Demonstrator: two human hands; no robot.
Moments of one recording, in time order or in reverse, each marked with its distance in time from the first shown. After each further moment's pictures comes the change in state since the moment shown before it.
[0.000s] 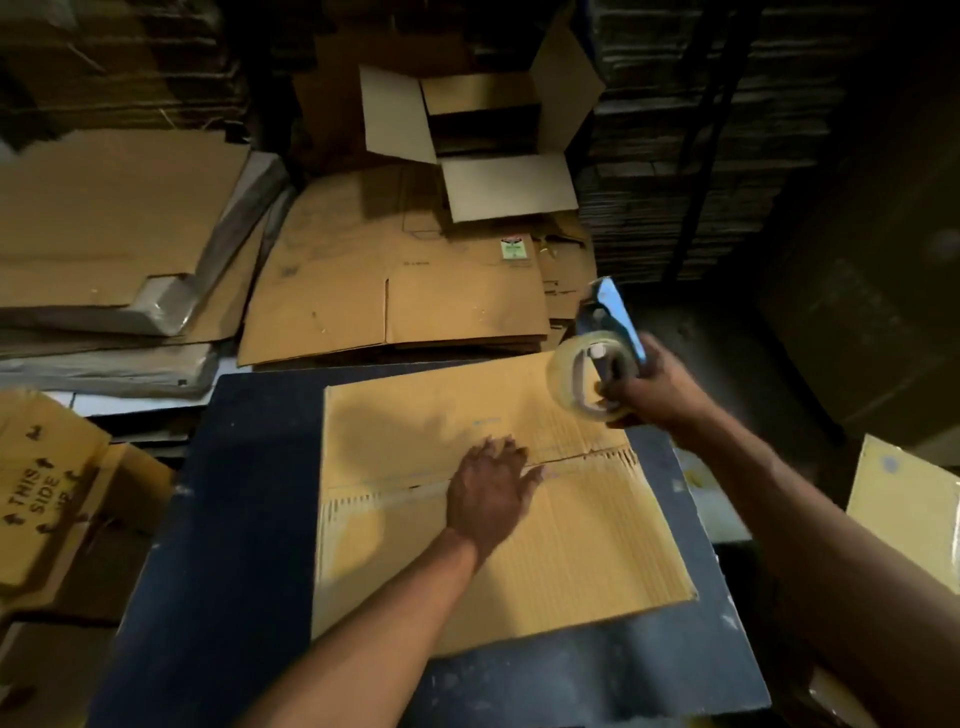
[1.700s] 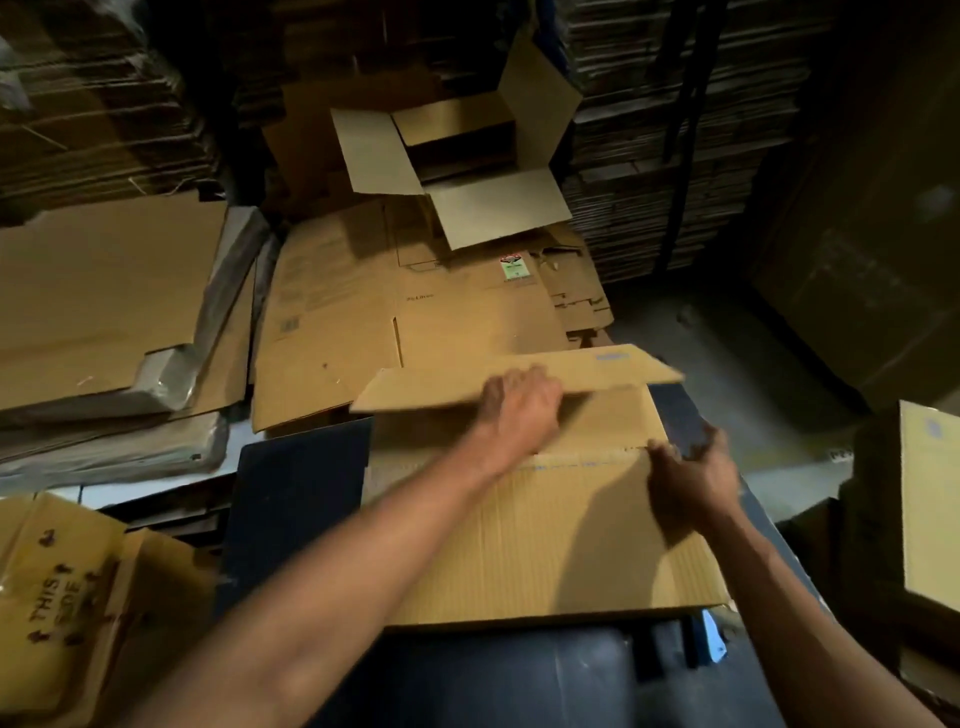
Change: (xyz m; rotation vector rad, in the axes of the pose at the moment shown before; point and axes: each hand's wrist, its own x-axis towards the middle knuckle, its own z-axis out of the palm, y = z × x) left_hand 0.088 -0.048 -0.143 0.181 0.086 0.235; right_hand 0.016 0.097 0.084 0.033 0.506 0.338
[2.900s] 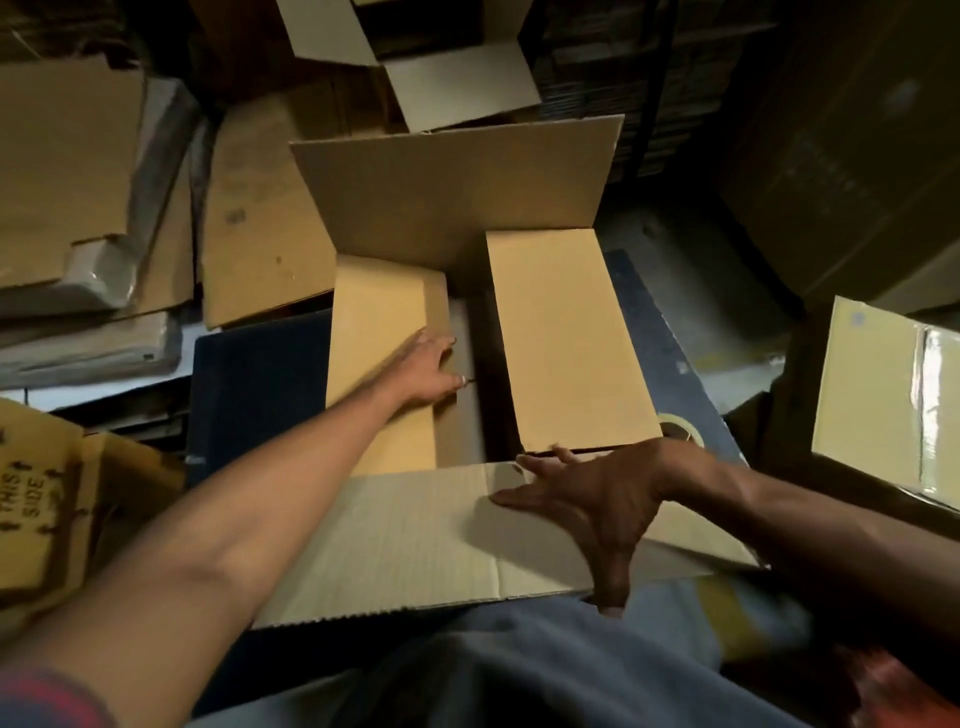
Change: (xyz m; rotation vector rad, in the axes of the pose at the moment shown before) left_hand -0.081 -0.061 0.096 -0.452 -0.375 -0.298; right_hand -0.173 -0.025 -0.034 -1.276 -1.399 -0.576
